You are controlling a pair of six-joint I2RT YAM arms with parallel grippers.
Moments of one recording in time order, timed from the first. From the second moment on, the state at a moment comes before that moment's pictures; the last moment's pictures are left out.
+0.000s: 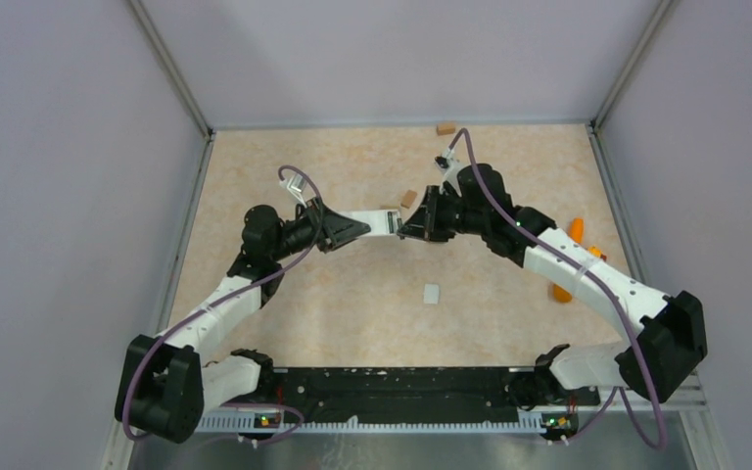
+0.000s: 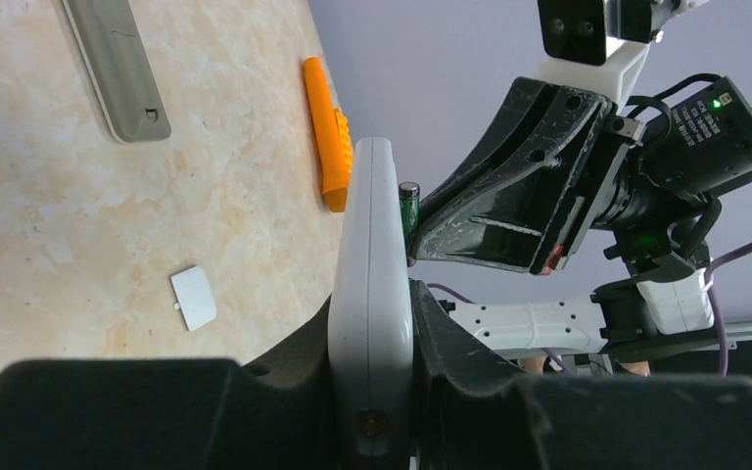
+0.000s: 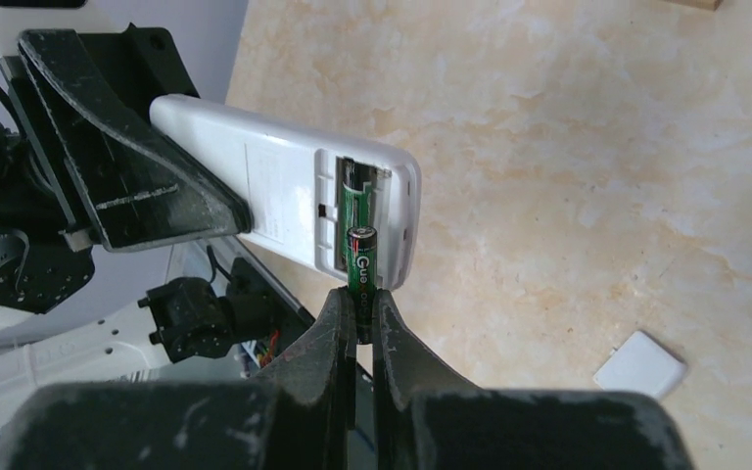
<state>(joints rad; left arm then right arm) -0.30 1.12 0.55 0.52 0.75 -1.15 0.67 1.29 1.09 -0.32 -0.31 0.69</state>
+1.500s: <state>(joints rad) -0.30 1.21 0.55 0.52 0.87 -1.21 0.70 1.23 1.15 -0.34 -0.22 0.60</state>
